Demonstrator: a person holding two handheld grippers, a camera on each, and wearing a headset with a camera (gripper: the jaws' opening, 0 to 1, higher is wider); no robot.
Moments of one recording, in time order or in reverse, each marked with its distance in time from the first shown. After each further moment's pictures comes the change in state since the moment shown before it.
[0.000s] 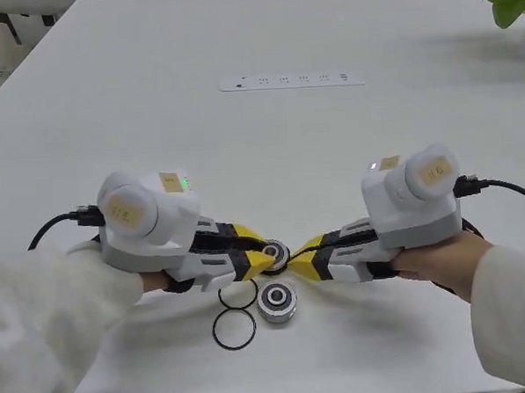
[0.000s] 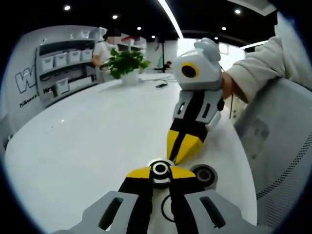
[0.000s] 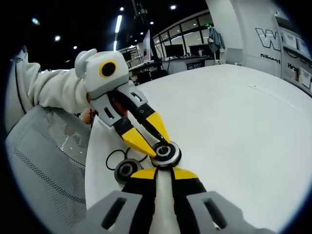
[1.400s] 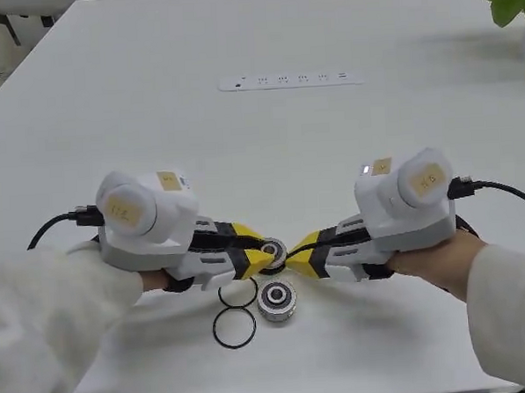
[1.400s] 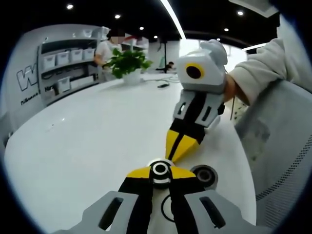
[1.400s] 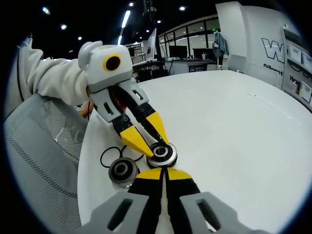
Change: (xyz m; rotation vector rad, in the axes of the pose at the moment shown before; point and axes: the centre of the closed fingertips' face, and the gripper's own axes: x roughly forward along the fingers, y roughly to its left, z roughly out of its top) left arm -0.002 -0.001 0.001 -0.018 -0.003 0.010; right arm 0.003 -0.005 0.003 -0.079 0.007 -0.036
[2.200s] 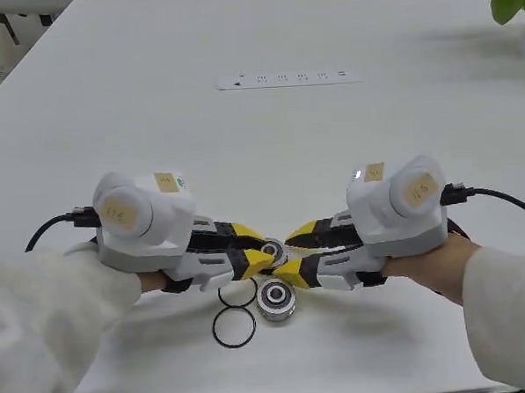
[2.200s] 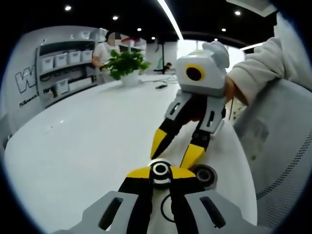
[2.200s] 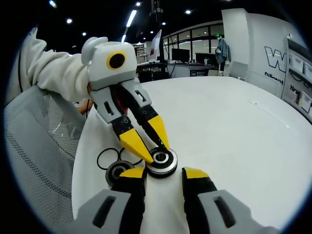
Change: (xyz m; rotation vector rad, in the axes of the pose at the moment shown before) left arm 0.001 -0.001 0.000 0.015 -0.010 -0.014; right arm 0.008 0.001 0.007 -0.064 -0.034 -0.027
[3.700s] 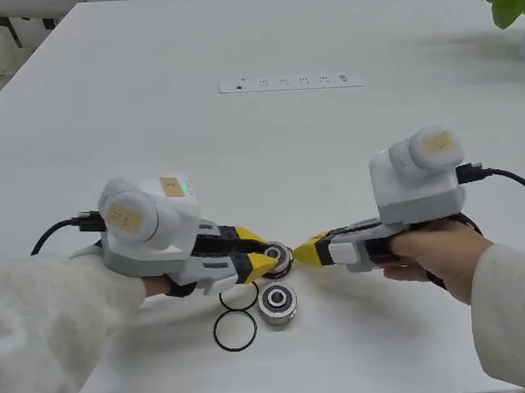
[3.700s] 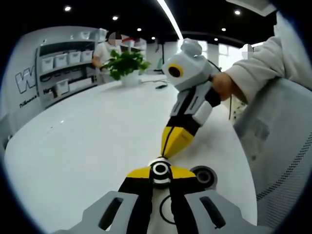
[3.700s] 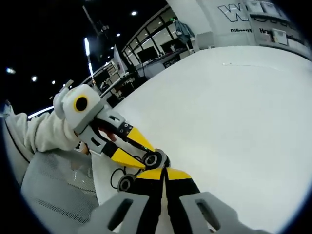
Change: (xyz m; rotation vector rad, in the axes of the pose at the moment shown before) left arm 0.001 0.003 -0.002 0.004 0.000 0.004; right arm -0.019 -0.011 -0.002 0.528 0.000 0.021
